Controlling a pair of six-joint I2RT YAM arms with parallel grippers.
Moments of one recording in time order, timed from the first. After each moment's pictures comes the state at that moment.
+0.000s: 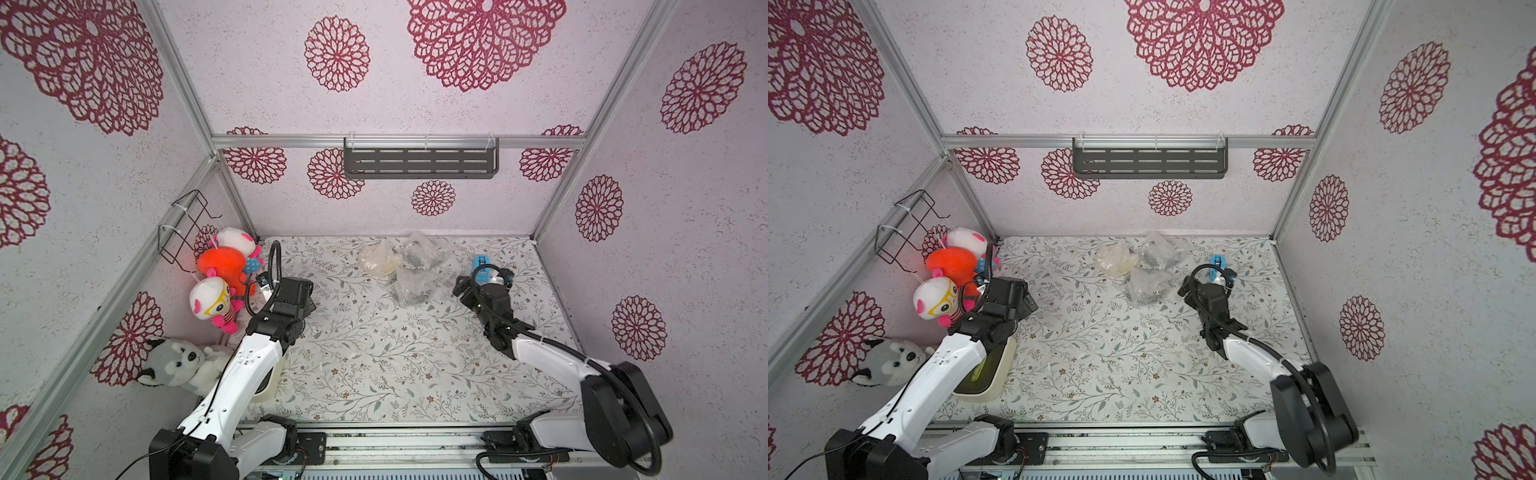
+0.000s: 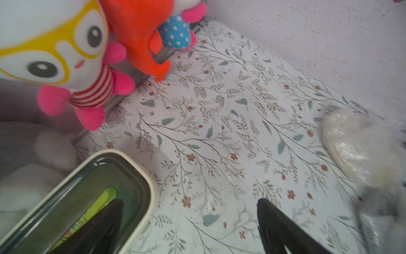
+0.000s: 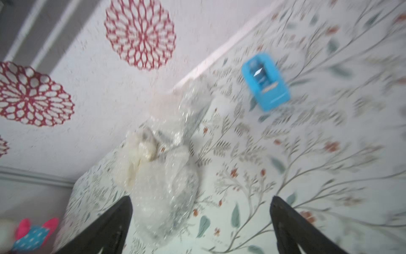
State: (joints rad) left arm -0.19 1.12 0.88 -0.62 -0.64 -0.67; right arm 0.34 1.22 0.63 0.23 0.36 0.75
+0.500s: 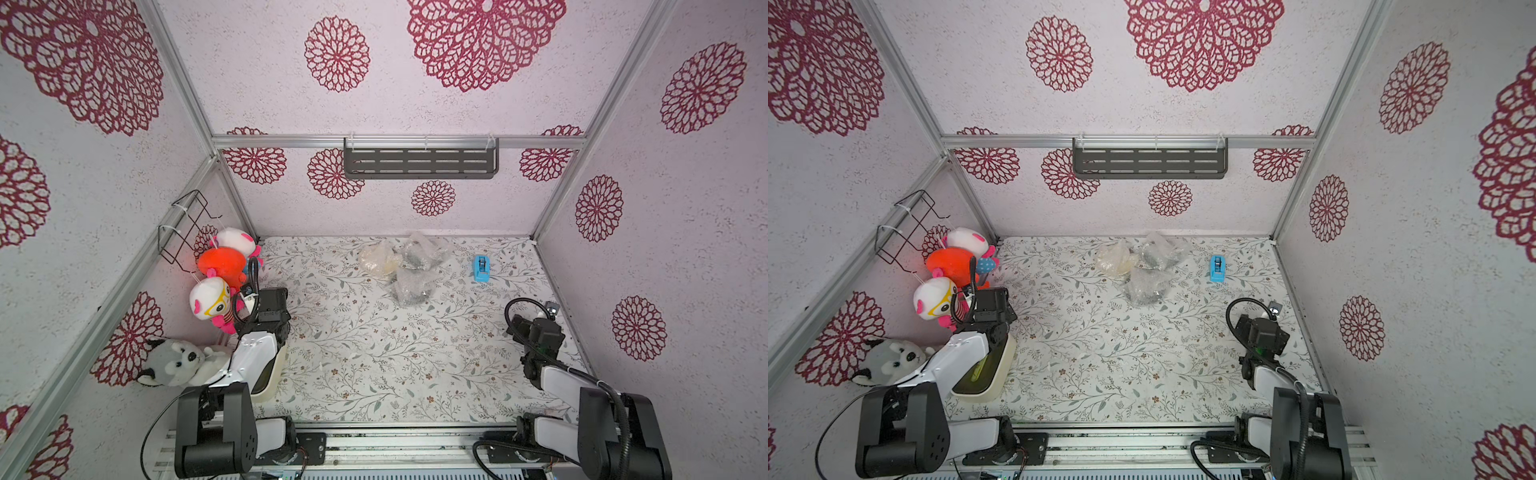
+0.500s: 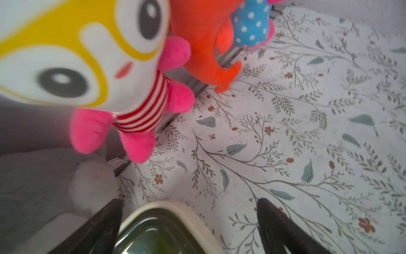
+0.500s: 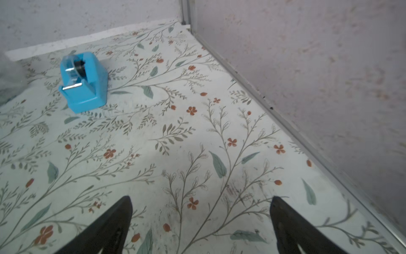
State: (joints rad) left arm 0.07 1.35 0.67 -0.15 -0.60 -0.34; right arm -0.13 1.25 0.25 0.50 0.19 0.18
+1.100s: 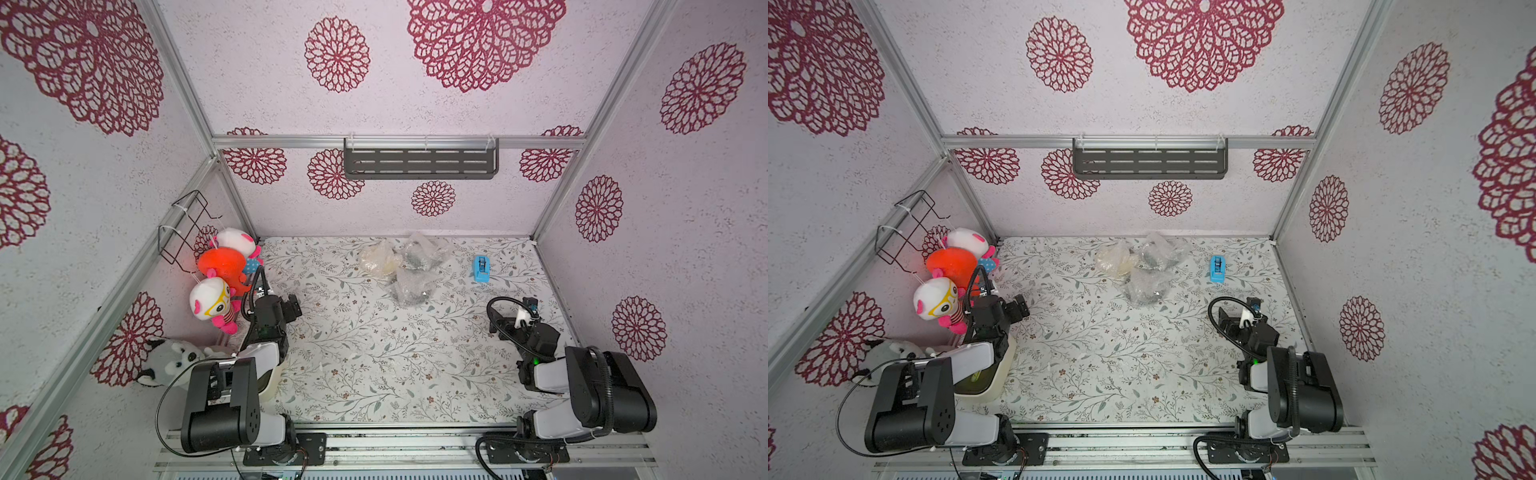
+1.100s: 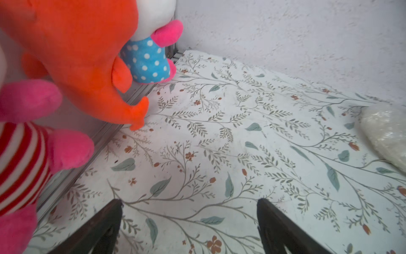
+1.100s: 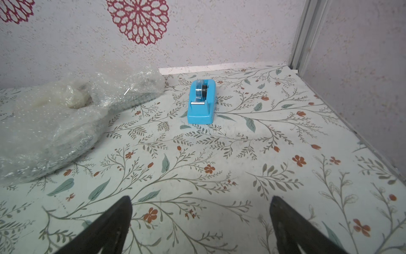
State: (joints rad) left arm 0.14 1.44 0.48 0.55 -0.20 -0.13; right arm -0.07 1.52 0.19 1.08 -0.15 0.05
